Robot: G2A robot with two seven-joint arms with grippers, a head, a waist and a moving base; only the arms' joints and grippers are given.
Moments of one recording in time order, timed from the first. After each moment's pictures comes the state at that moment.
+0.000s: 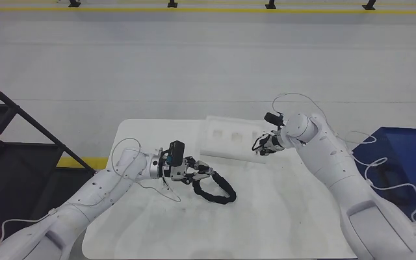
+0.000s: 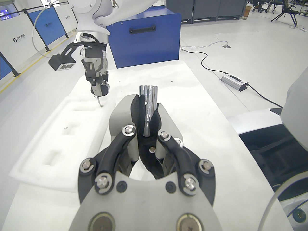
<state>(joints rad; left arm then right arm) 0.73 -0.96 -0.54 -1.14 1.47 -0.99 0.83 -0.47 -1.27 0.77 -0.69 -0.30 0.24 1.12</state>
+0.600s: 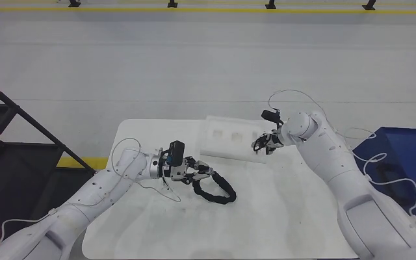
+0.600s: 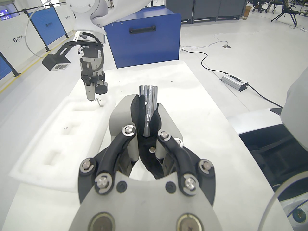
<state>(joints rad) 0.73 -0.96 -0.54 -1.14 1.47 -0.99 0.83 -0.43 -1.29 0.76 -0.60 -0.31 0.03 1.13</state>
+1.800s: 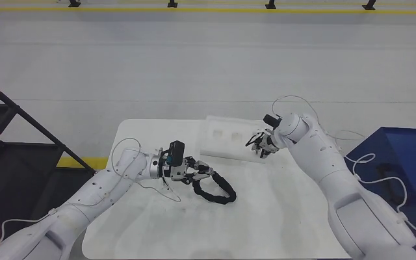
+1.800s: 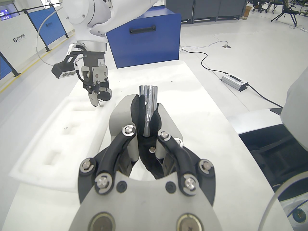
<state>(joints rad) 0.73 -0.96 -0.54 -1.14 1.47 -0.99 0.83 -0.42 -1.36 0.75 -0.52 -0.26 0.34 1.06</state>
